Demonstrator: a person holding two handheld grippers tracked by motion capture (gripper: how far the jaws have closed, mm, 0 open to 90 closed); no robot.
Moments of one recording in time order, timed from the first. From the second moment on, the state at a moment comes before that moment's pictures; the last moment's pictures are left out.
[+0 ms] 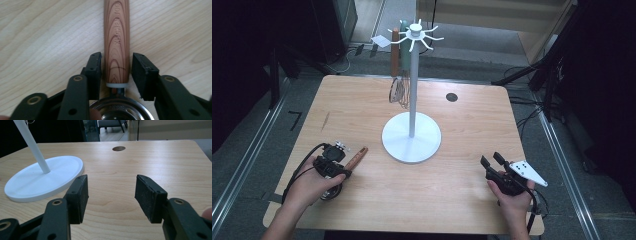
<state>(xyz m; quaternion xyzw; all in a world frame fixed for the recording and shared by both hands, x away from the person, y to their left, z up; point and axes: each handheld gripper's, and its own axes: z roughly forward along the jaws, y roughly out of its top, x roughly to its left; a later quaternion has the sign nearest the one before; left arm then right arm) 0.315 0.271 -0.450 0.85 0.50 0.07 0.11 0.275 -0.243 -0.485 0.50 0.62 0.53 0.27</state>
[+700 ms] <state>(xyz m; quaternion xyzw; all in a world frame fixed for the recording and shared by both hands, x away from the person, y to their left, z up) 0.336 0.261 -0.447 0.88 0.48 0.04 0.03 0.275 -0.242 -0.485 0.50 0.63 0.53 0.27</state>
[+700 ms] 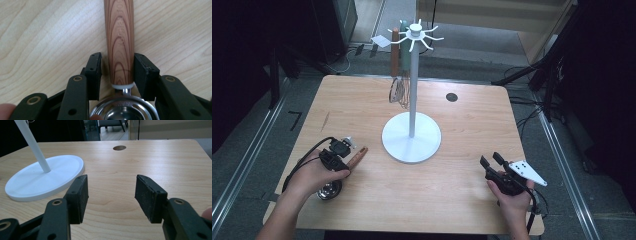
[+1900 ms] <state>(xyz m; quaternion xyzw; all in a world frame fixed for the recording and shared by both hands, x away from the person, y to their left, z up) 0.337 0.255 -0.446 0.88 0.47 0.04 0.02 0.276 -0.240 -0.485 0.50 0.63 0.53 0.27</state>
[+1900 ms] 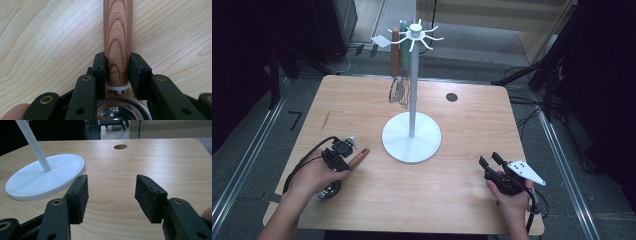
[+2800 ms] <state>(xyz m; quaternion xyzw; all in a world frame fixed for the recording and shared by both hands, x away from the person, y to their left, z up) 0.332 0.263 -0.446 0.89 0.46 0.04 0.03 0.276 -0.242 -0.485 0.50 0.62 0.53 0.27</state>
